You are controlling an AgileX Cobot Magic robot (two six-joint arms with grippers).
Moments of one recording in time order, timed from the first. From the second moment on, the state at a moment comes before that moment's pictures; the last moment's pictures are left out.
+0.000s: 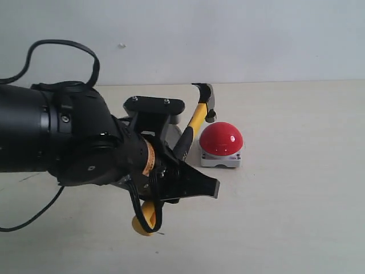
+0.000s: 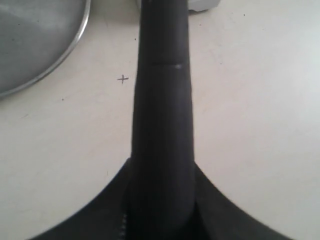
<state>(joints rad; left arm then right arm) -0.96 1.71 -1.03 0.33 0.45 -0.83 0.77 0.27 0.00 1.45 -0.65 -1.06</state>
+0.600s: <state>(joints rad) -0.96 1.65 -1.37 0.32 0.74 -0.64 0.77 0.27 0.00 1.45 -0.69 -1.06</state>
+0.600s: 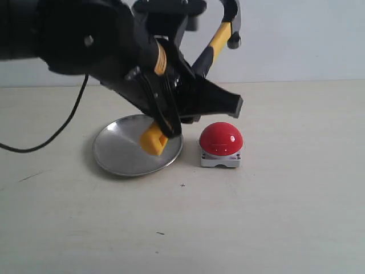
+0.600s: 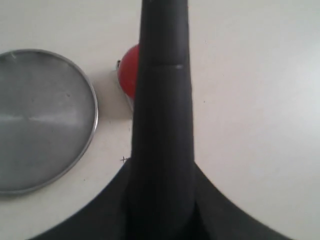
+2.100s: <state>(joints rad) -0.72 1.55 -1.05 -0.23 0.47 -0.17 0.77 0.27 0.00 1.47 -0.69 -1.08</state>
